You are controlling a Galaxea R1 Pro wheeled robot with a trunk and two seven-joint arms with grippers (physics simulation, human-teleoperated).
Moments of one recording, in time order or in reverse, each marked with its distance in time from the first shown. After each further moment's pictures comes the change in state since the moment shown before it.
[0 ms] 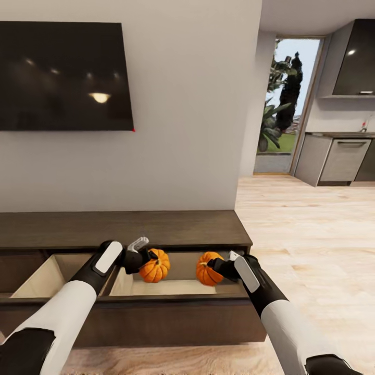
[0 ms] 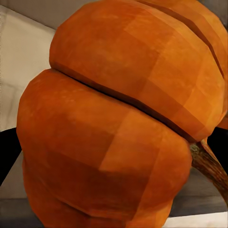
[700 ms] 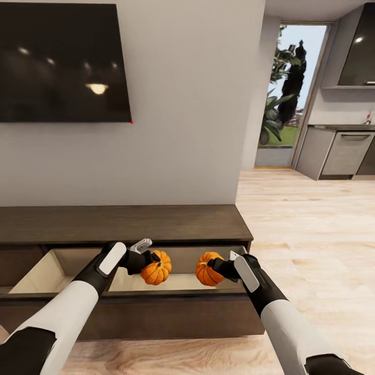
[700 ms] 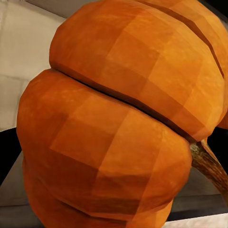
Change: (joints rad) left arm 0.000 -0.001 -0.080 -0.001 0.002 -0.009 -0.004; right arm -0.002 0.001 0.001 0.000 -0.003 0.000 -0.006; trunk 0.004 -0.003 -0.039
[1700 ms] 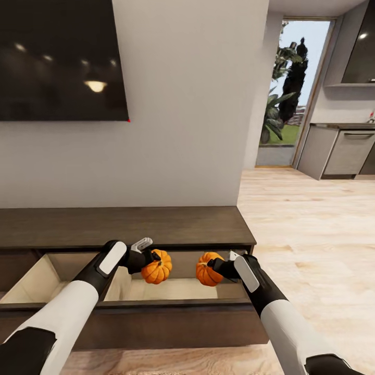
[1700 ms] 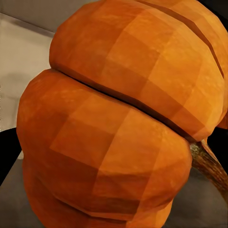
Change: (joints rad) left arm 0.000 -0.001 -0.002 -0.011 0.001 0.001 -0.001; right arm 0.001 0.000 0.000 0.000 0.001 0.001 0.000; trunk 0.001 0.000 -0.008
